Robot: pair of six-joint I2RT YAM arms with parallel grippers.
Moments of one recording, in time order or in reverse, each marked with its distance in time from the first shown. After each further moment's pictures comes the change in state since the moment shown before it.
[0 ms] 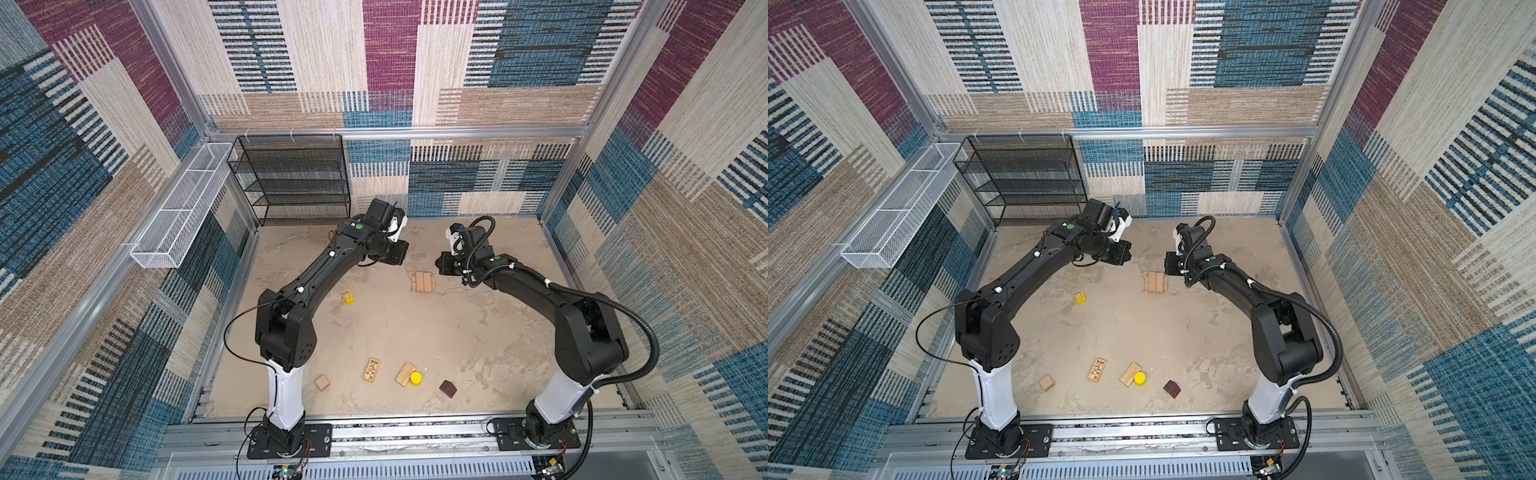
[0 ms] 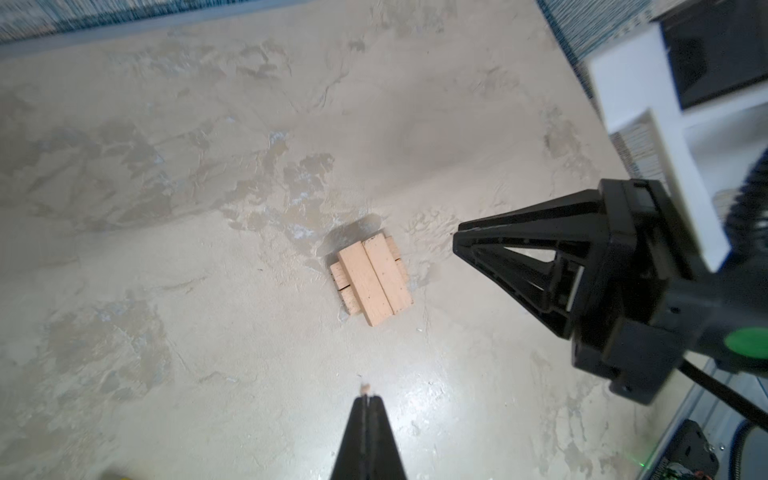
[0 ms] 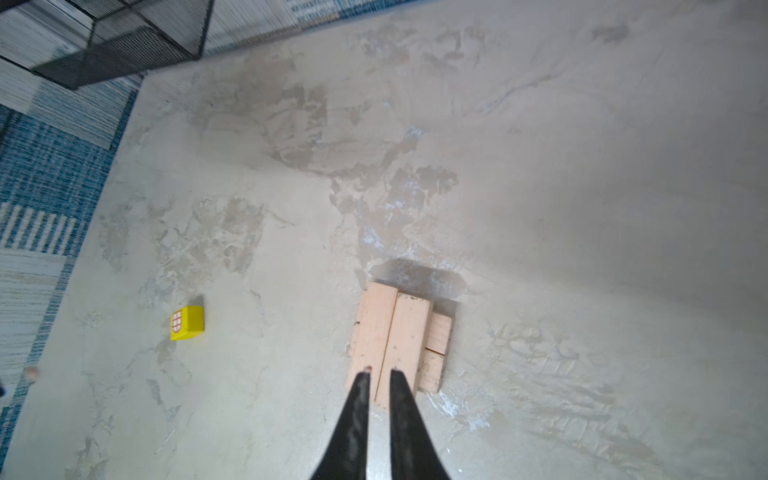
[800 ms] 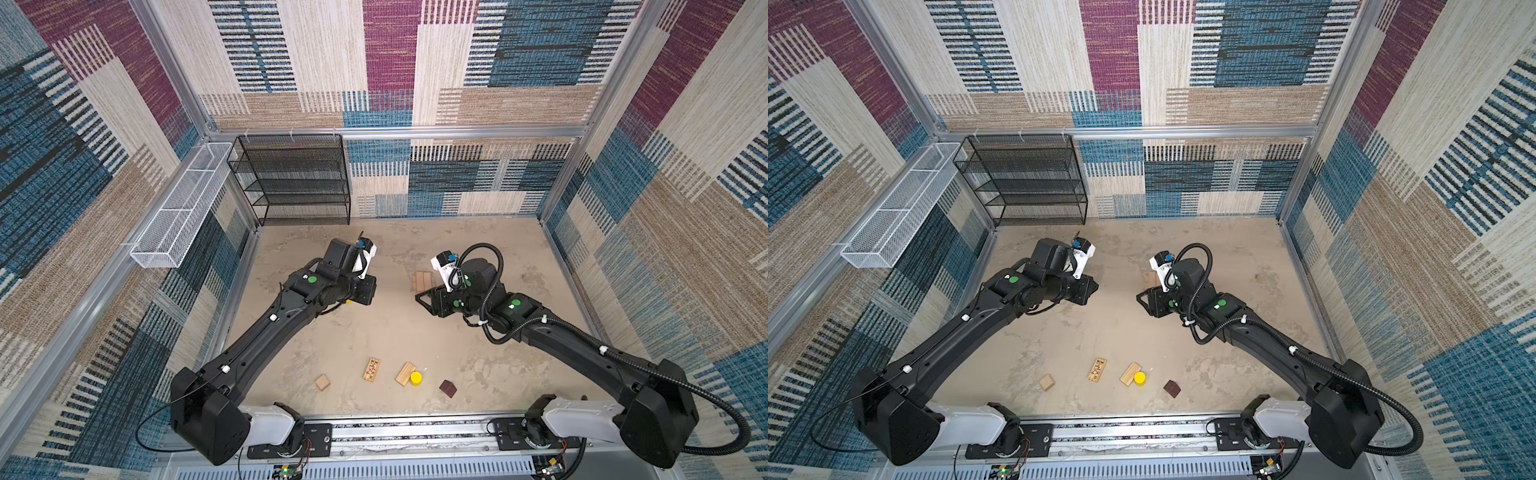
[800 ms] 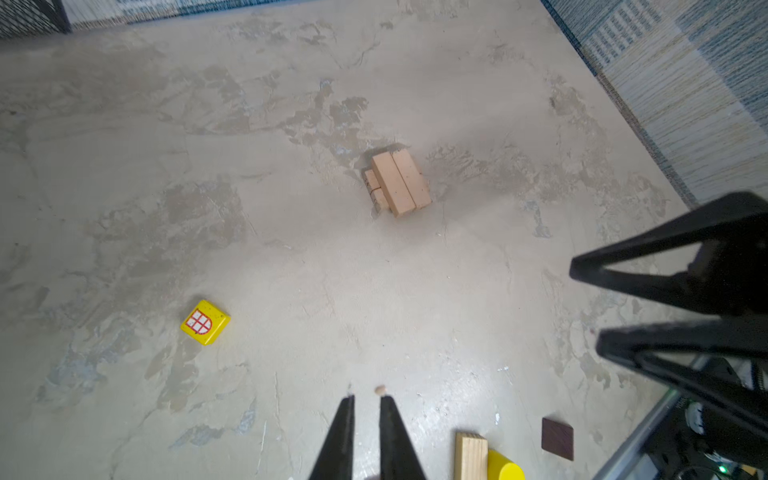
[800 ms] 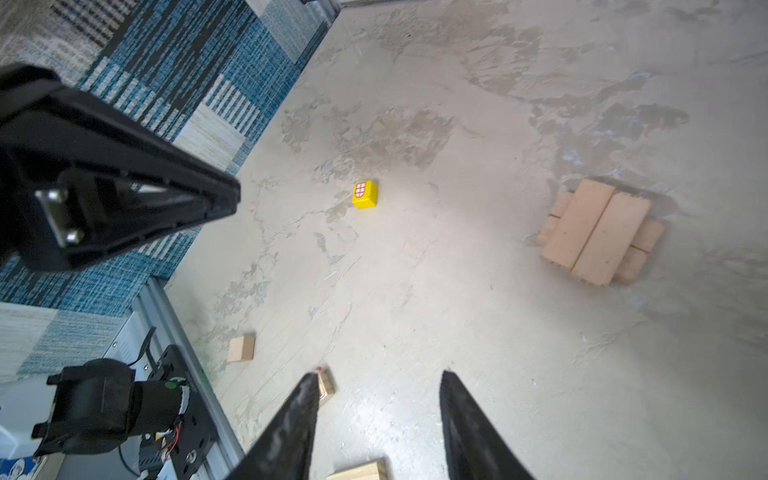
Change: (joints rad) left arm 0.007 -0.587 -0.641 0.142 -0.103 0.015; right arm 0.290 -0.455 -0.317 0.005 -0.079 0.005
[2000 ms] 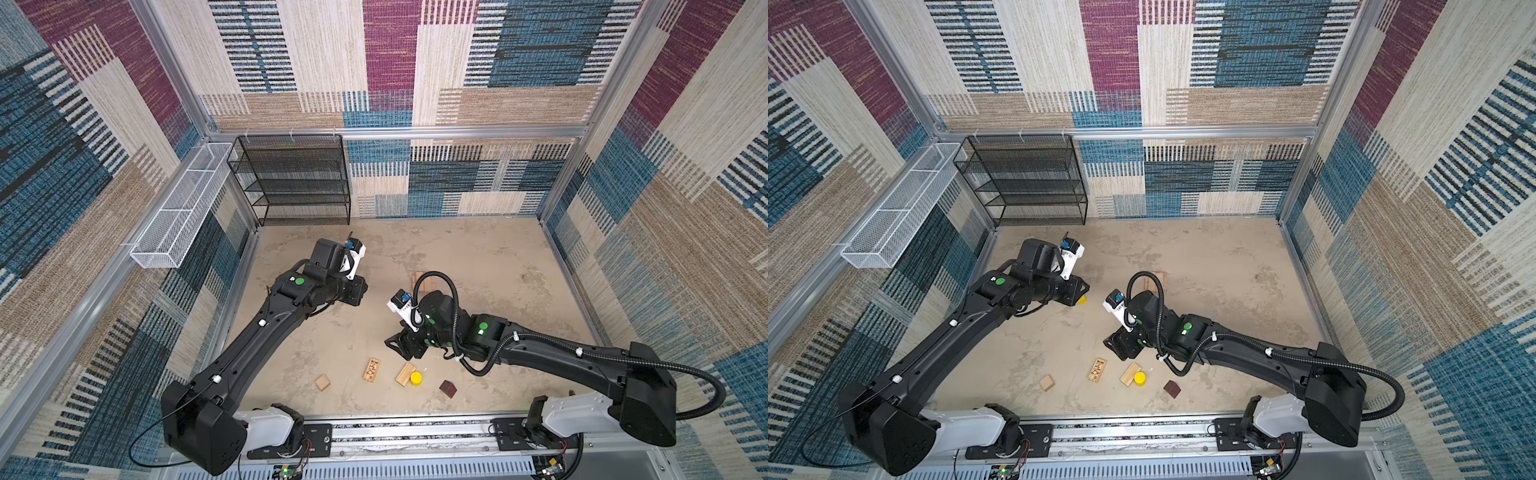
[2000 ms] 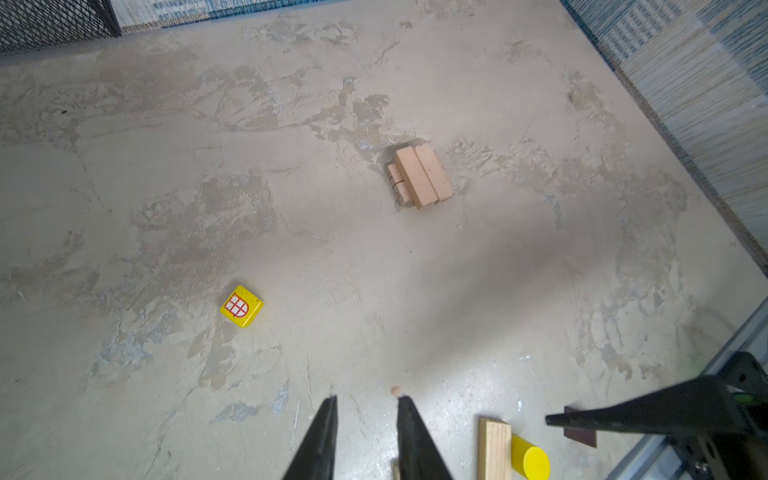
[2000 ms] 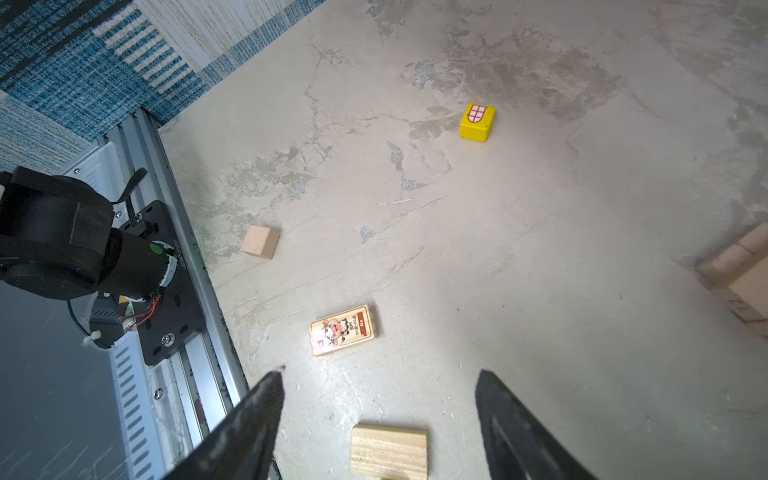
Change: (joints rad) left arm 0.070 -0.027 -0.023 -0.054 0.005 0.077; right arm 0.348 0.114 0.021 -0.014 0.164 -0.192
